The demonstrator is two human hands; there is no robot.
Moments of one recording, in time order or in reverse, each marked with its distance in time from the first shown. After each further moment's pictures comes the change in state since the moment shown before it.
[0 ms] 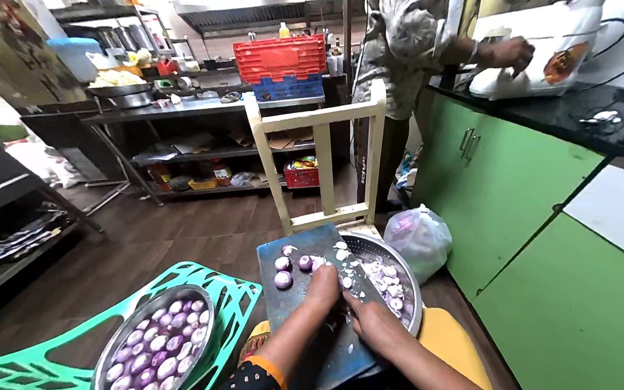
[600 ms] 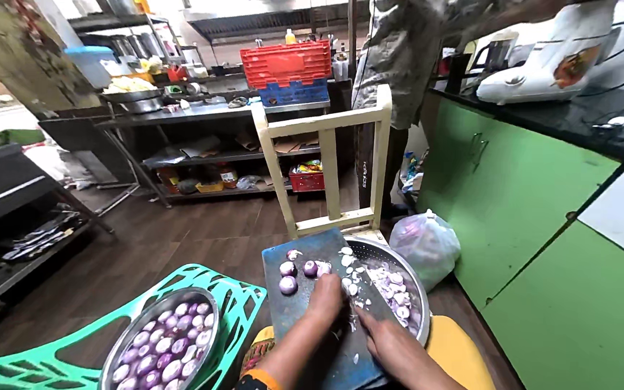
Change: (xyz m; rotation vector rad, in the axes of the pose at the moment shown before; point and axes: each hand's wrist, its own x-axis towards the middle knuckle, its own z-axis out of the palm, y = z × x) left_hand -0.001 -0.004 0.002 -0.054 0.031 -0.028; right_hand -0.016 0.007 0.000 -0.024 -0.020 0.009
